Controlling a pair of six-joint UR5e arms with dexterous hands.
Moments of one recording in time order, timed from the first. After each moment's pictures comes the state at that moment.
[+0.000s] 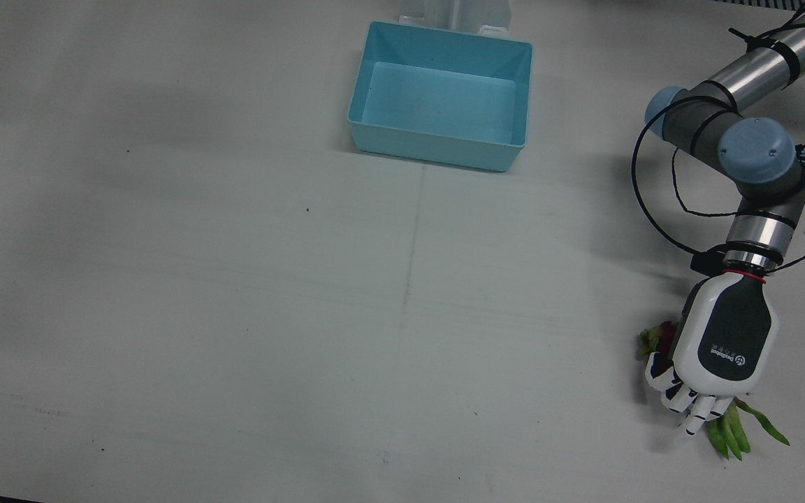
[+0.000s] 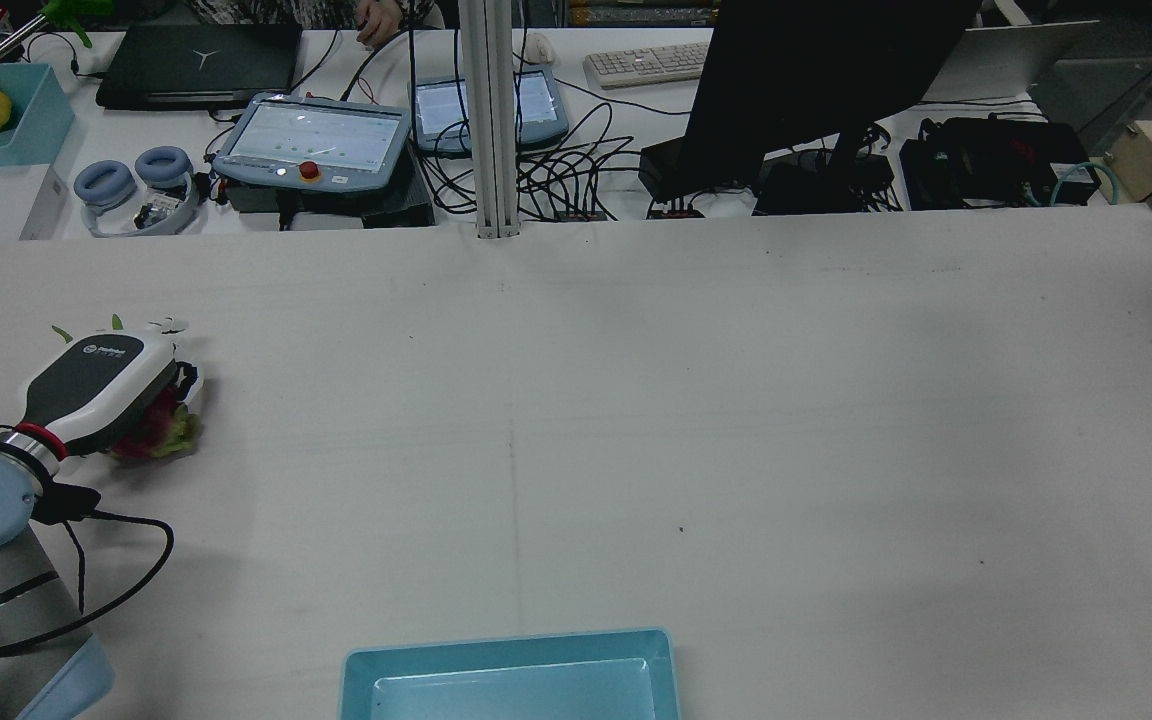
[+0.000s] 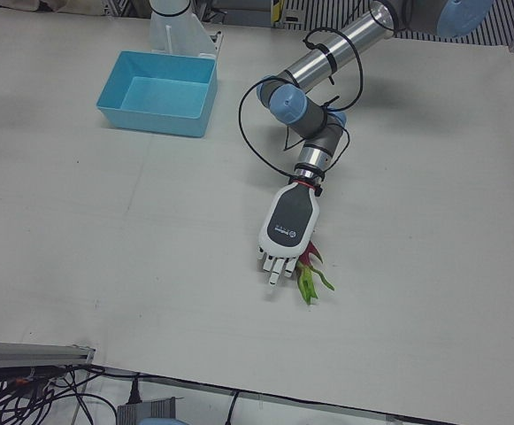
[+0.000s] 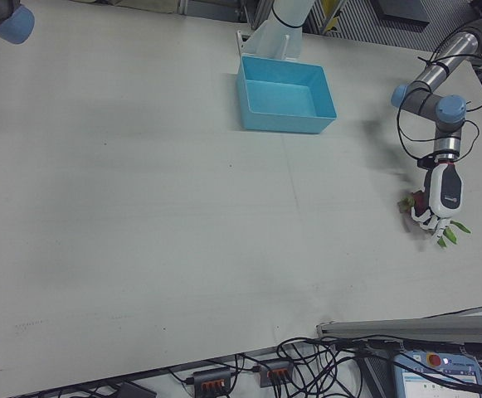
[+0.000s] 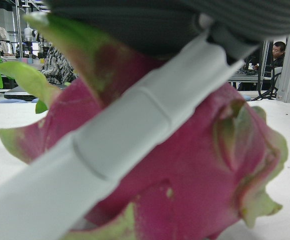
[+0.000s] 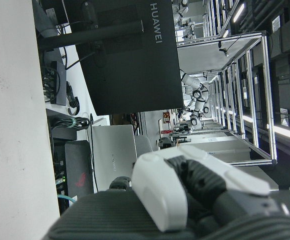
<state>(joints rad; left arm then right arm) -0.72 -1.90 -1.58 0.37 1.10 1.54 1.51 -1.65 1.62 -3.27 -1.57 0.14</state>
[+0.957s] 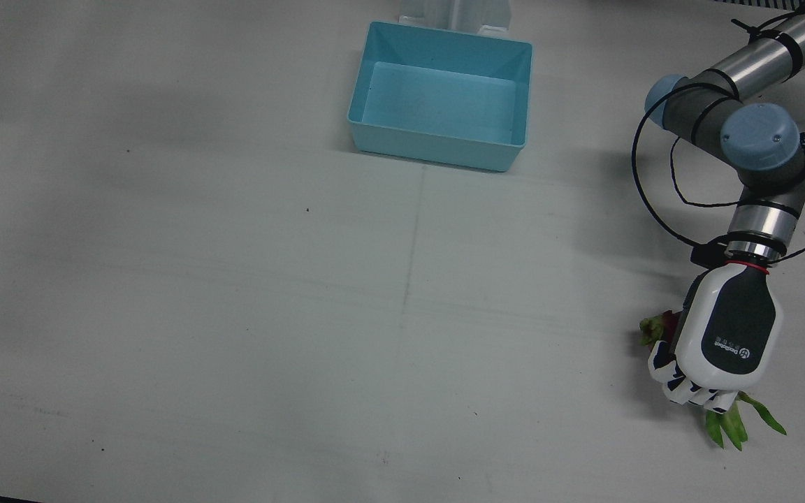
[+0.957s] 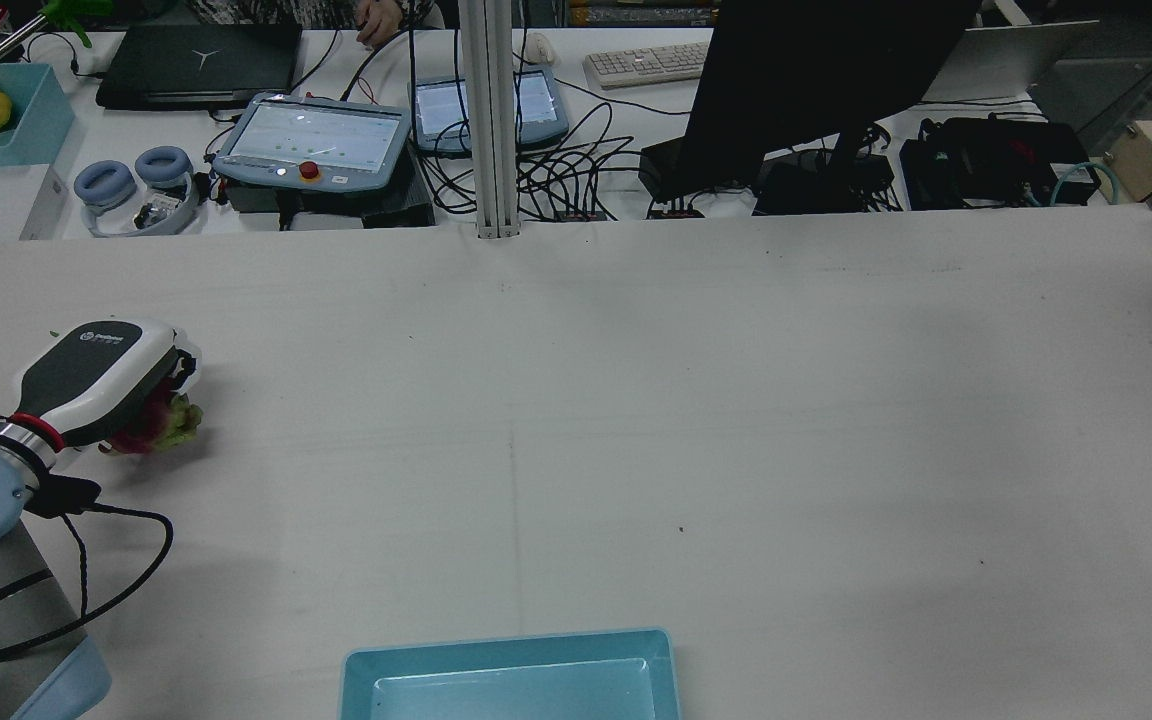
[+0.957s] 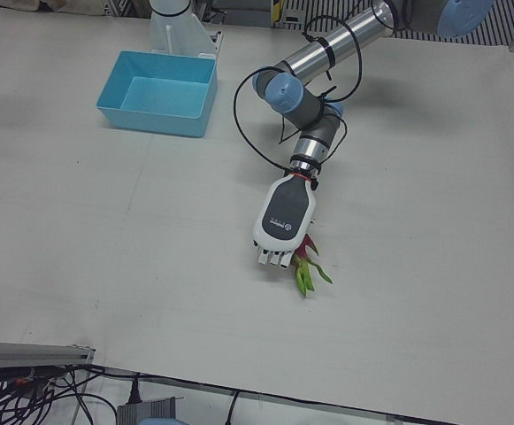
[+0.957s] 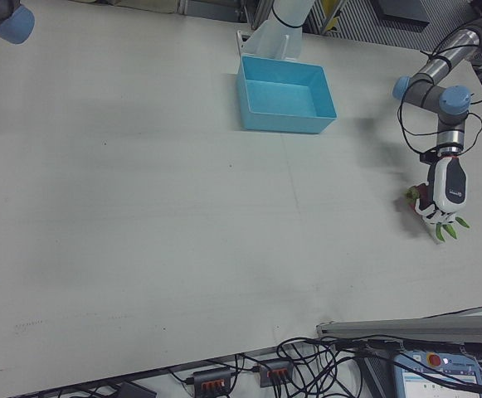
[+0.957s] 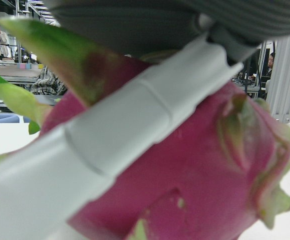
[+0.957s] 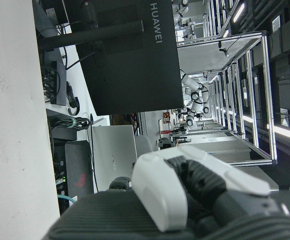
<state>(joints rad) -0.72 -1.89 -1.68 0.44 1.08 1.54 1.51 -1.65 1.62 -3.27 -1.57 0.14</state>
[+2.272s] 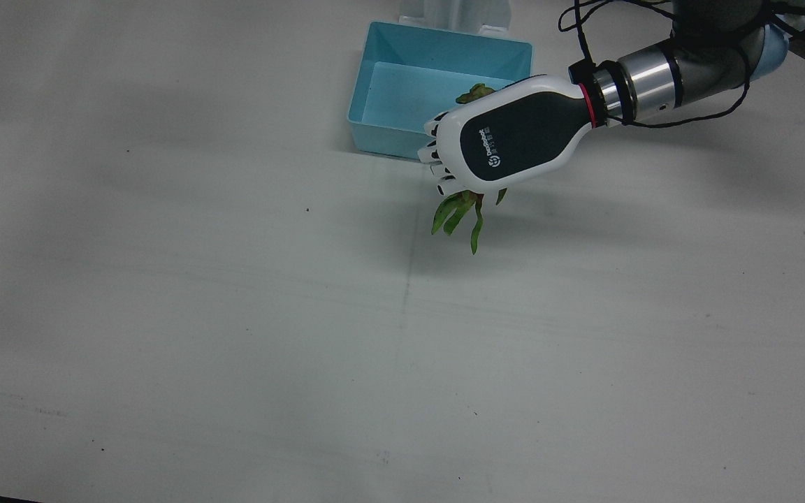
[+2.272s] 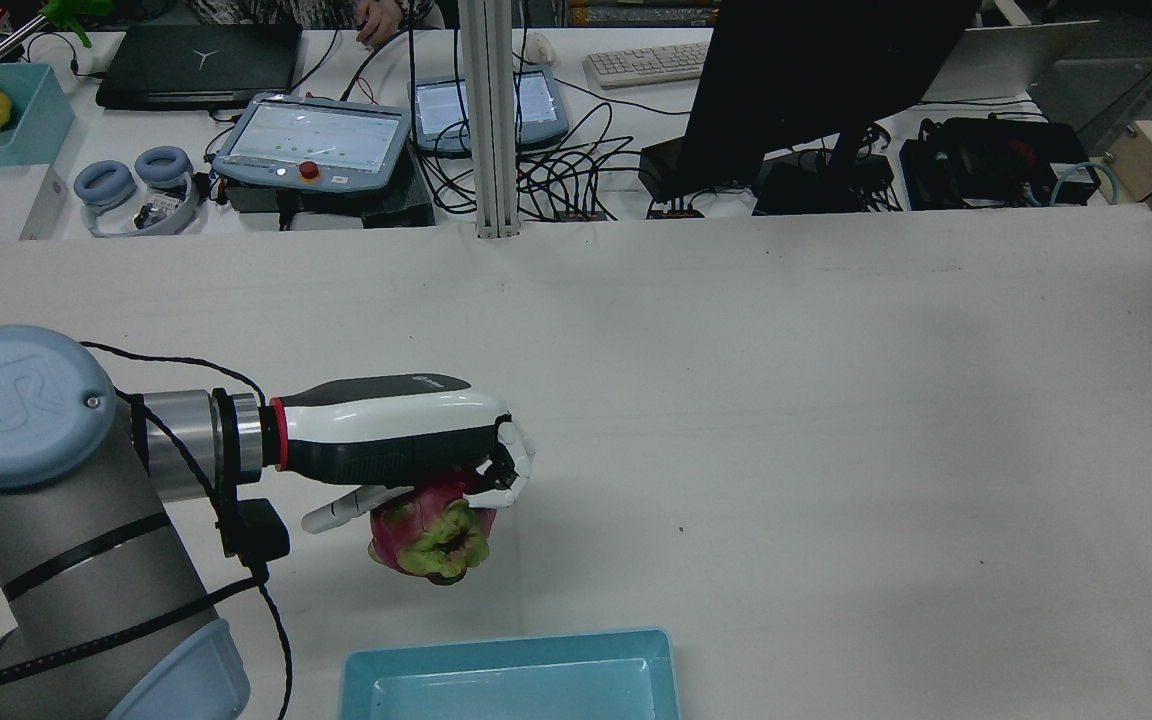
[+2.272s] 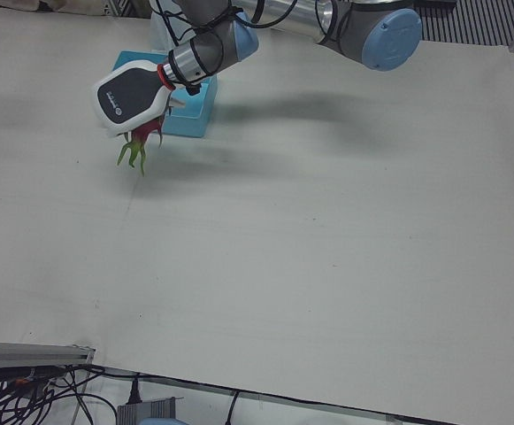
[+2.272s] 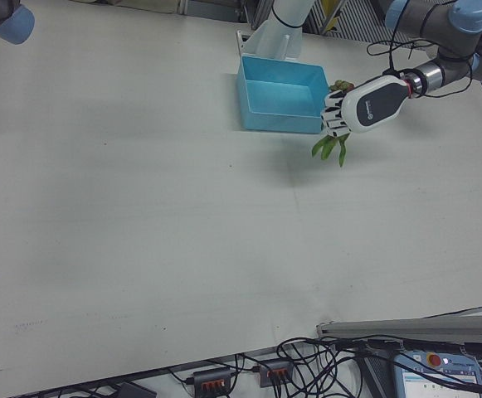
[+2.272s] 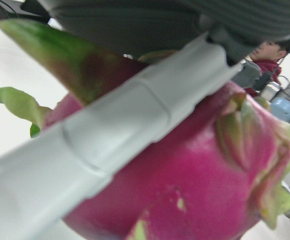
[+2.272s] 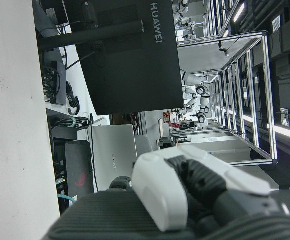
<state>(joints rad) -0.66 -2.28 -1.97 0.72 1.91 1.24 1.51 -1.65 1.62 -3.27 -1.57 0.14</state>
